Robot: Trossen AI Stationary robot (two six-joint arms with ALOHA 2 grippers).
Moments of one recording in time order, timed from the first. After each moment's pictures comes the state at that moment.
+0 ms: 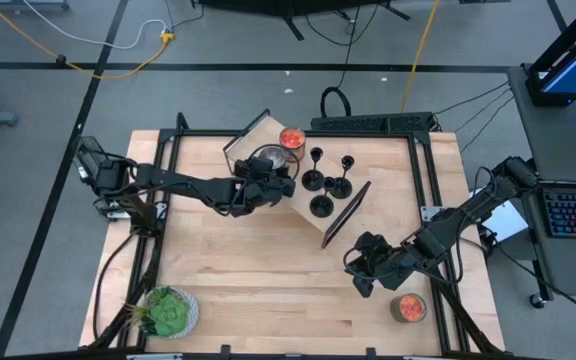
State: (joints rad) left arm 0.04 1.67 1.07 -0.06 -0.94 -0.65; right arm 0.62 1.28 0.88 -0.47 0.36 1.22
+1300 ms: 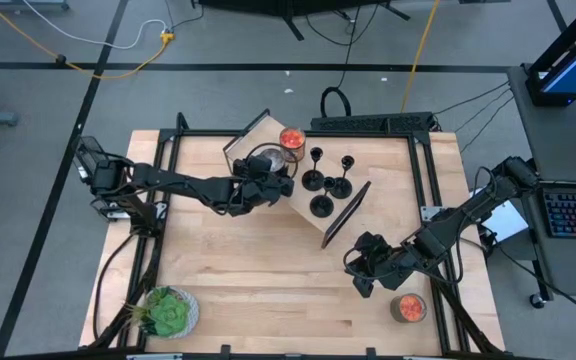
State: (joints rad) left arm 0.04 1.65 1.07 -0.08 -0.94 -0.66; right arm 0.62 1.28 0.88 -0.46 0.36 1.21
